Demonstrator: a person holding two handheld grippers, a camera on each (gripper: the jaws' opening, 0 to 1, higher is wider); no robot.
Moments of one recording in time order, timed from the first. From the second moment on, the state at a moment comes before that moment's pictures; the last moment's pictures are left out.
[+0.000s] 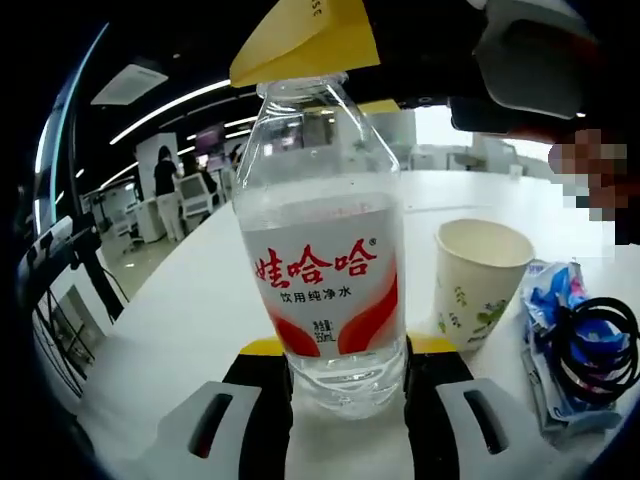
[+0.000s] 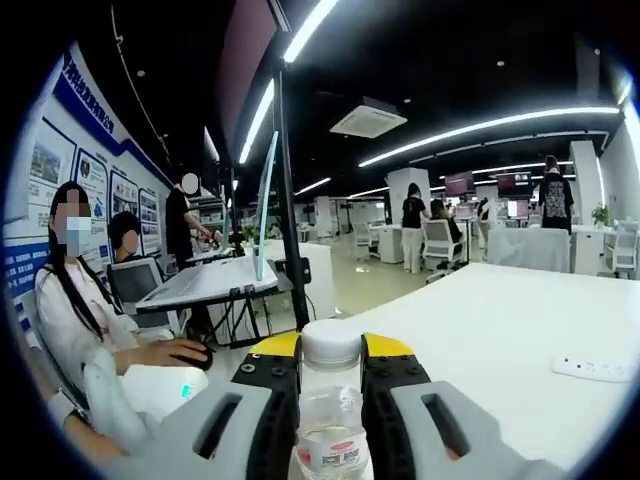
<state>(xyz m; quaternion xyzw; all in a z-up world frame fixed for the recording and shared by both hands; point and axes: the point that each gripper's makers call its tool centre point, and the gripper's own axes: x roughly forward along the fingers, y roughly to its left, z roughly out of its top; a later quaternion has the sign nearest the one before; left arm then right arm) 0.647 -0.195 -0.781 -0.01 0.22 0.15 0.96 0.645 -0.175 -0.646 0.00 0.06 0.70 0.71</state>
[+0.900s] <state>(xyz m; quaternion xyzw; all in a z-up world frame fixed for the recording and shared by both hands) 0.626 -0.208 -0.778 -0.01 0.24 0.10 0.97 0.633 -0.192 -0.647 -0.03 0.06 0.73 0.69</state>
